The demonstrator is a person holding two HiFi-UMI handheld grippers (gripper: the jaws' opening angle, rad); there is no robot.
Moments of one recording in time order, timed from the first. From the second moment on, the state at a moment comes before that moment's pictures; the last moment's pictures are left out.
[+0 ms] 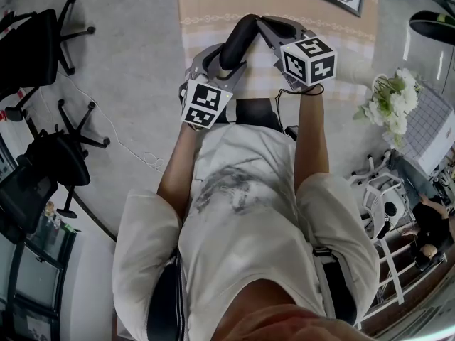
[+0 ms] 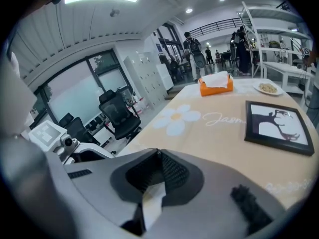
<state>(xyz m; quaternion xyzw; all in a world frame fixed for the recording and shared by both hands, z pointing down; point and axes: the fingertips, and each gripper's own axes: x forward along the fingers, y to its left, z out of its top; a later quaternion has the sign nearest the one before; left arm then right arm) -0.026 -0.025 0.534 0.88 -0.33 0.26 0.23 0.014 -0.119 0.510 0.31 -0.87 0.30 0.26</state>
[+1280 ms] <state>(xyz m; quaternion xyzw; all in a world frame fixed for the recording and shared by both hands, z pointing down) -0.033 -0.027 0.514 0.88 -0.34 0.24 0.23 0.008 -0.095 0.506 0.36 -0.86 0.22 0.28</state>
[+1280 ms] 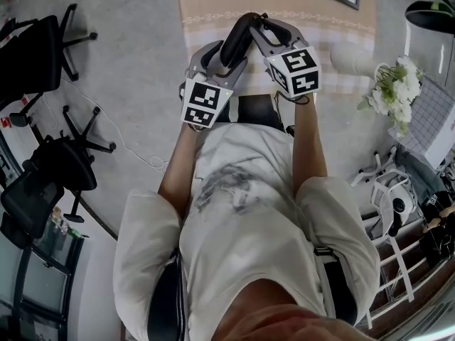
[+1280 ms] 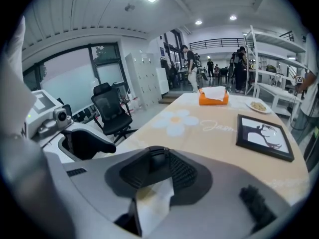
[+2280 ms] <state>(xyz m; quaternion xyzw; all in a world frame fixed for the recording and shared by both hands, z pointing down) -0.043 -0.053 0.511 0.87 -0.36 0.26 0.20 -0.002 -0.082 0.498 0.38 -0.85 0.19 0.30</state>
